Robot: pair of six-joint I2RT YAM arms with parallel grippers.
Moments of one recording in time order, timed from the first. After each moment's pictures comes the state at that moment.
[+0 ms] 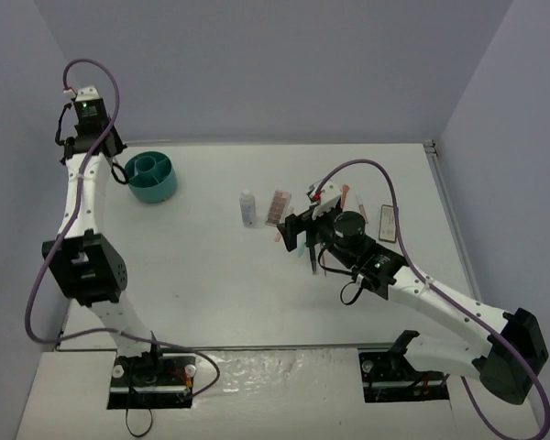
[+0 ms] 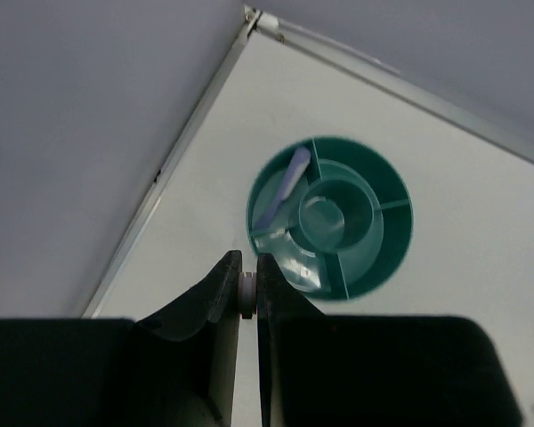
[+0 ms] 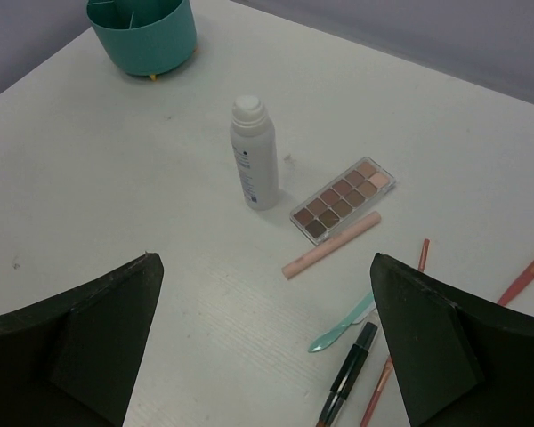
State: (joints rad) left arm 0.16 1.73 1.80 -0.63 -0.21 -0.20; right arm 0.78 1.11 0.76 0.15 0.15 0.11
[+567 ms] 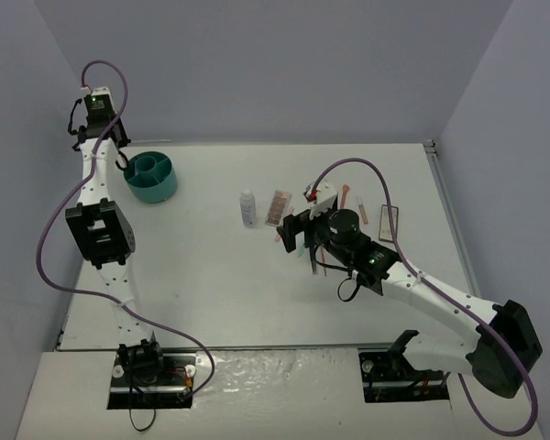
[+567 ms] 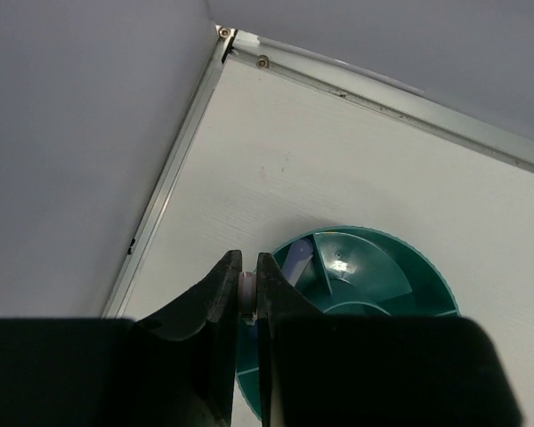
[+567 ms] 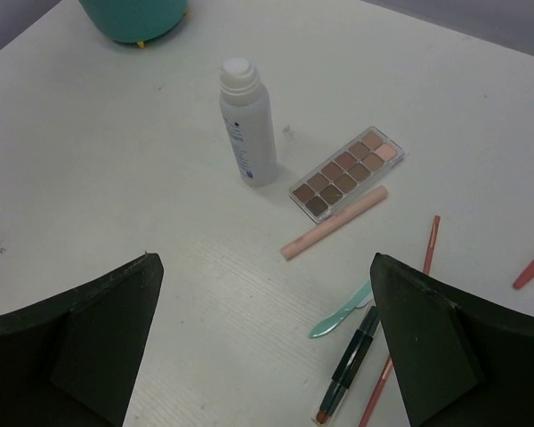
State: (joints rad) left arm 0.22 2.28 2.34 -0.67 -0.13 -0.10; right arm 0.74 1.16 0.74 0.16 0.11 0.13
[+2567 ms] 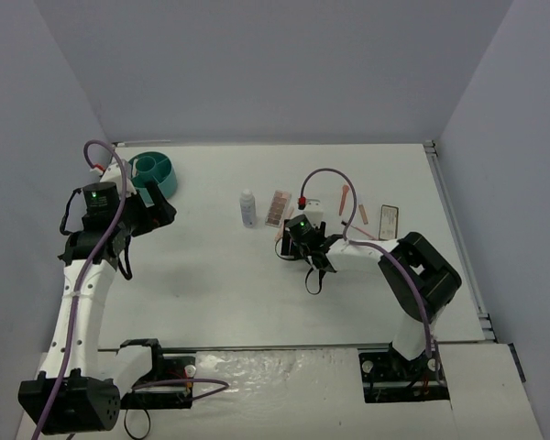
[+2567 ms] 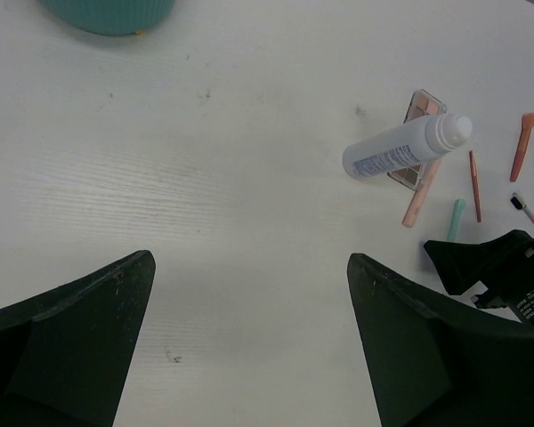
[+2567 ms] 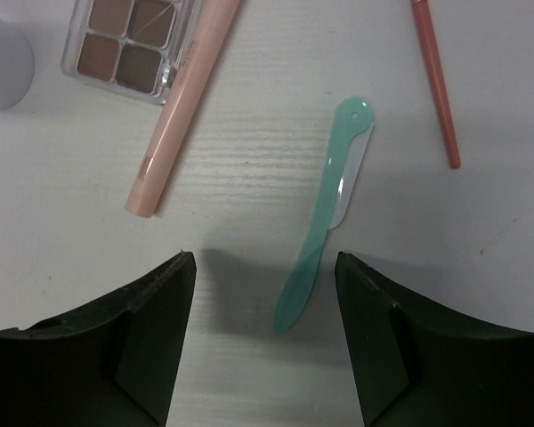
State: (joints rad) left arm 0.06 1.01 1.06 -0.64 0.19 -0.33; right arm 0.72 1.75 0.86 0.06 0.38 0.63
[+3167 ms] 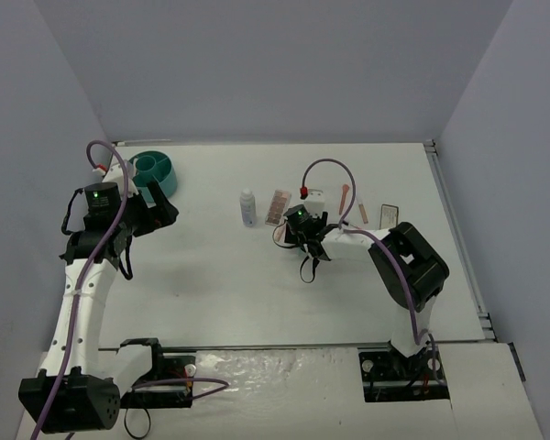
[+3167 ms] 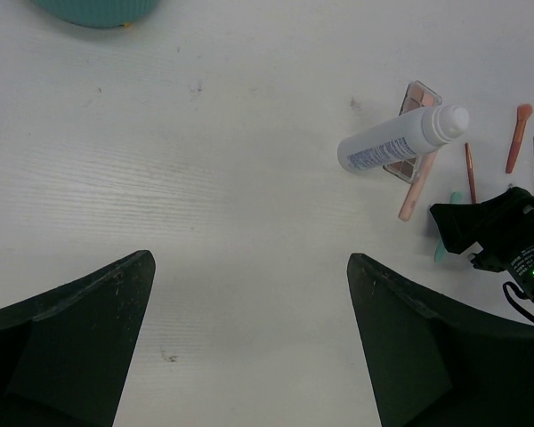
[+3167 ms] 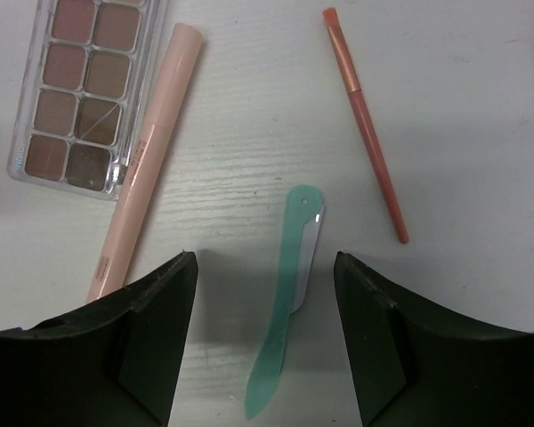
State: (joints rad) left arm 0.06 1.02 1.05 -0.63 0.22 -0.33; right arm 0.67 1.86 0.97 0.04 0.48 0.61
